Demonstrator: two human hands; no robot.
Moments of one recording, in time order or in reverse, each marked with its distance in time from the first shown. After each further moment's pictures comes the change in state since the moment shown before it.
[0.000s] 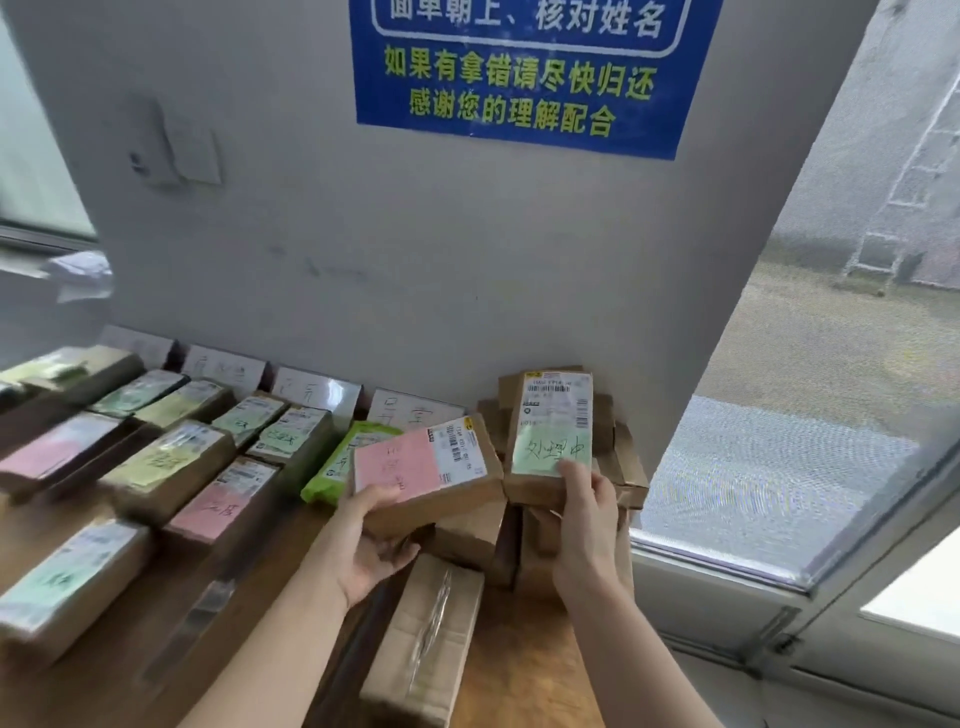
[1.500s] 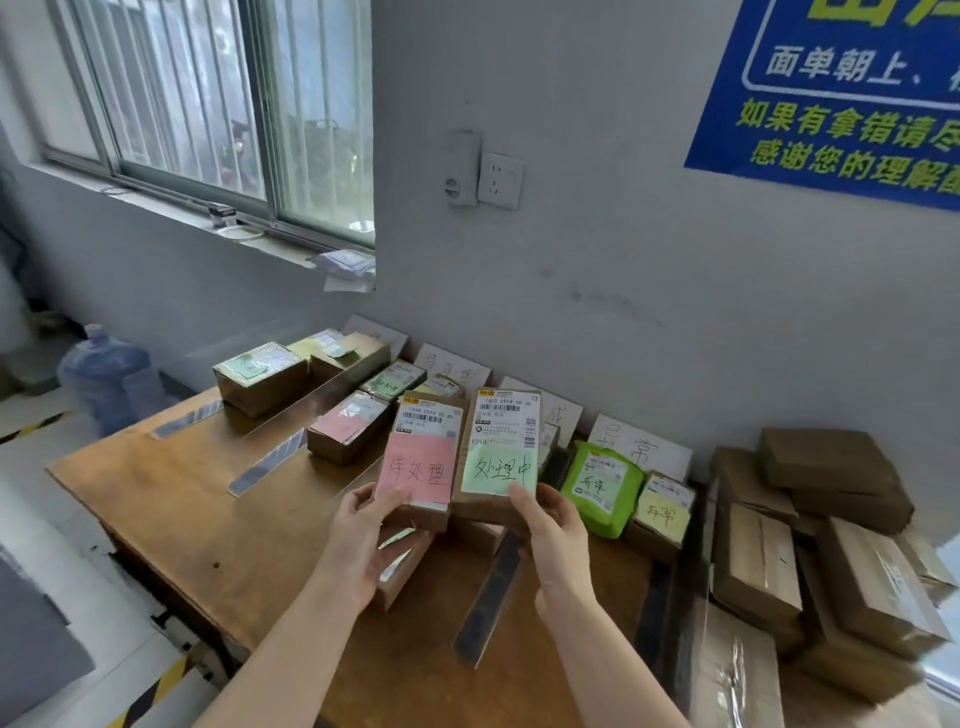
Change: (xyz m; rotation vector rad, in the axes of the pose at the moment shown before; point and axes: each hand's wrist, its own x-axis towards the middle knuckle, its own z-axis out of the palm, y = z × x) left_hand -0.043 0.175 -0.302 0.009 0.279 0.214; right_hand -0.173 0.169 0.291 -0.266 -0.362 0.058
